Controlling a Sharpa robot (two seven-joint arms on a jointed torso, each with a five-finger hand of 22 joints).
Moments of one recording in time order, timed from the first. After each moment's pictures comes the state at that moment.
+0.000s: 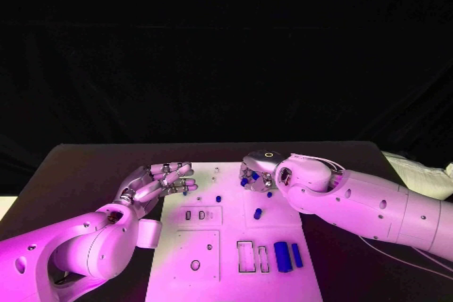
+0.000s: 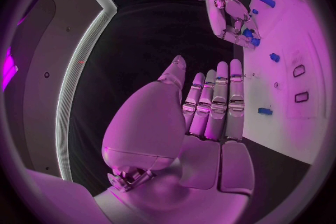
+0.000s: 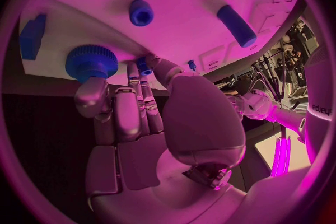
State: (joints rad) left arm 1.15 -0.92 -0.02 1.78 0.02 -0.45 0.41; left_hand 1.45 -0.02 0.03 0.11 0.08 0.98 0.21 0.08 0.07 1.04 0.17 0.07 0.07 1.11 0.12 0.16 0.16 0.18 0.99 0.23 0.26 0.10; right arm 1.10 -0.74 0.15 1.44 -1.83 -0.11 -0.19; right_hand 1.30 -0.13 0.44 -0.03 0.13 1.14 0.13 0.07 0.08 1.23 0.07 0.06 0.07 1.46 -0.02 1.30 1.11 0.12 1.27 0.09 1.25 0.98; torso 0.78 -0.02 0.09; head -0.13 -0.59
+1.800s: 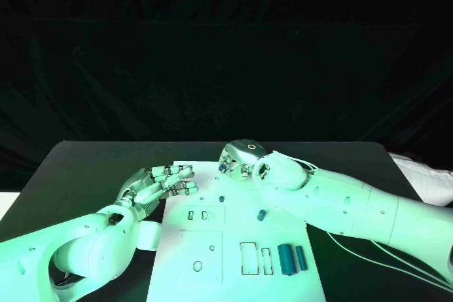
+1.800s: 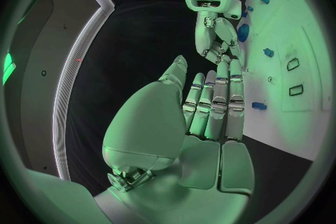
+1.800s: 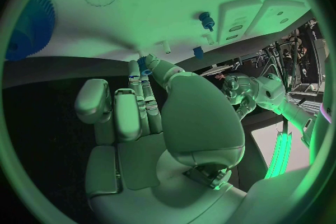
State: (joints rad) left arm 1.15 -0.92 -0.02 1.78 0.02 -0.45 0.40; left_hand 1.45 -0.02 0.04 0.10 0.08 0.97 0.22 0.07 0.07 1.03 0.17 0.07 0.07 1.10 0.13 0.15 0.16 0.18 0.99 0.23 0.26 0.10; right arm 1.13 -0.57 0.14 1.32 -1.82 -0.33 -0.24; right_hand 1.32 -0.10 0.48 0.00 0.07 1.18 0.12 0.08 0.08 1.28 0.05 0.06 0.07 1.46 -0.02 1.33 1.13 0.12 1.28 0.09 1.29 1.02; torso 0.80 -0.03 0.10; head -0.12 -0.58
